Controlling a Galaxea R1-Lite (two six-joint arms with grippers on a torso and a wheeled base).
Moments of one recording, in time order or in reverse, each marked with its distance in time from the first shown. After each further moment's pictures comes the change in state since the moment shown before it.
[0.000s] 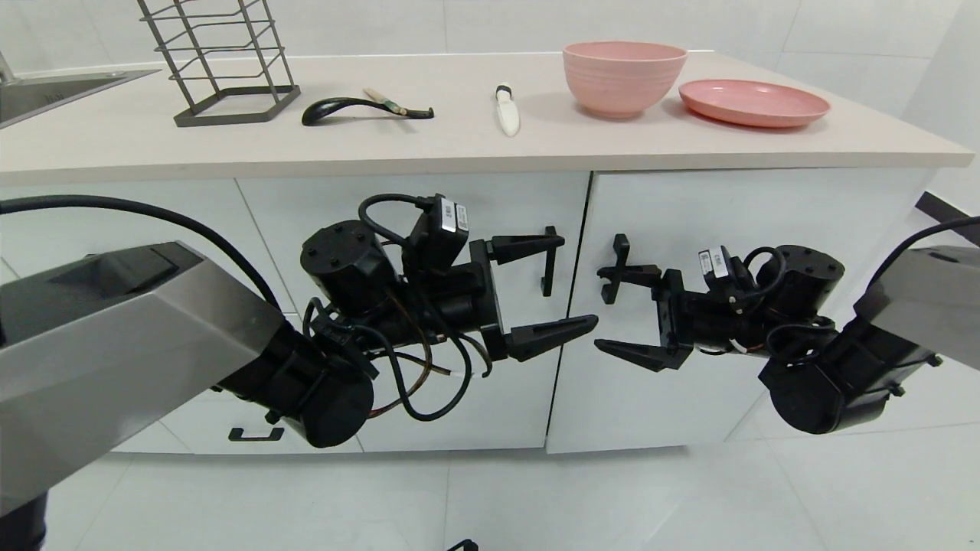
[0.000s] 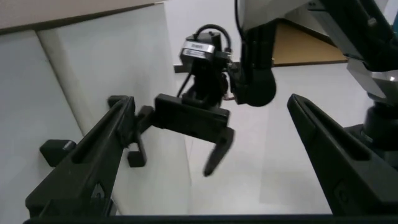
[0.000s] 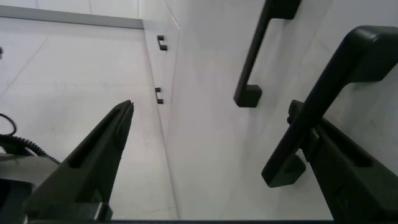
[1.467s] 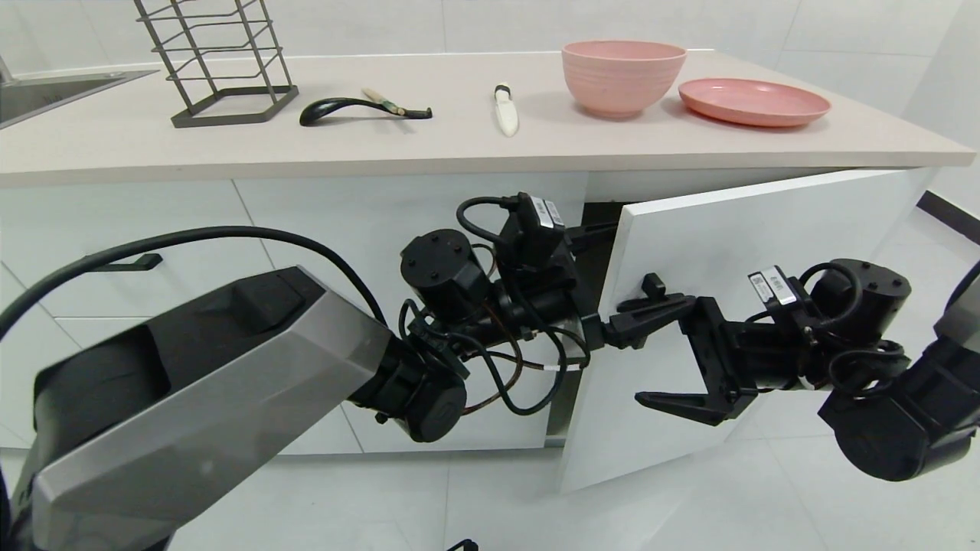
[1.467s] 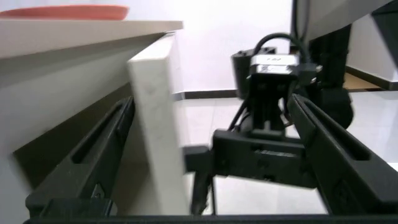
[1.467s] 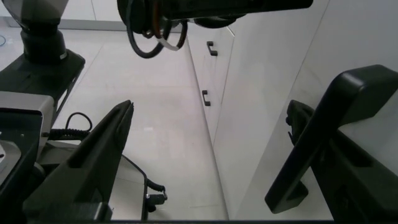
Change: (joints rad) left arm -0.149 0.179 -0.301 0.015 0.169 -0.035; right arm 0.005 -0.180 0.250 0.003 0.133 0.019
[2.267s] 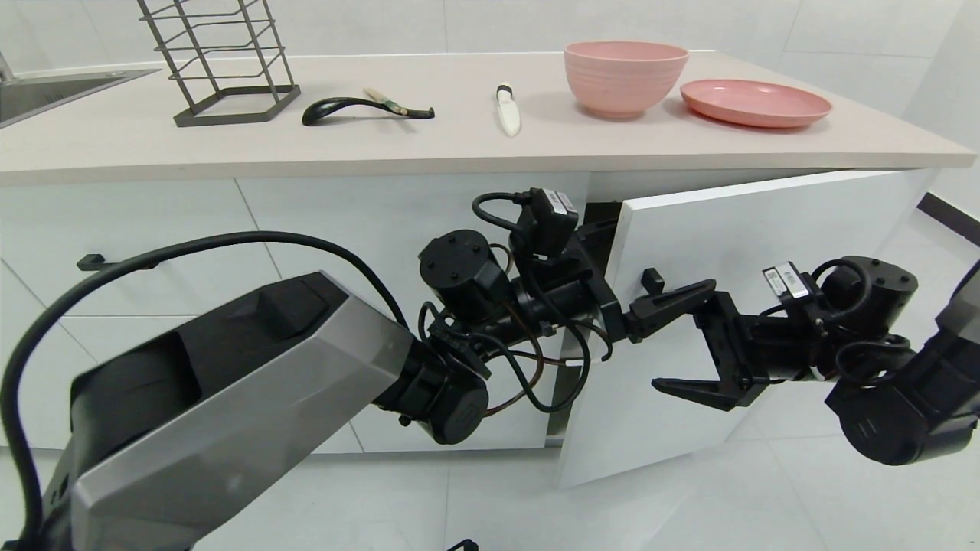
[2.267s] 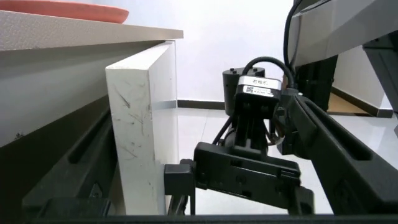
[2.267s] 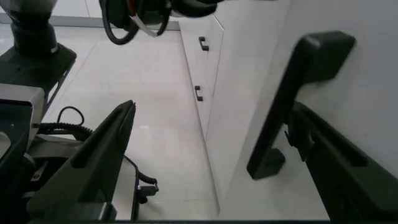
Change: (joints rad) left arm -0.075 0.020 -0.060 -0.005 0.013 -0.076; right arm -0.123 0.064 -0.049 -0.002 0.016 -0.007
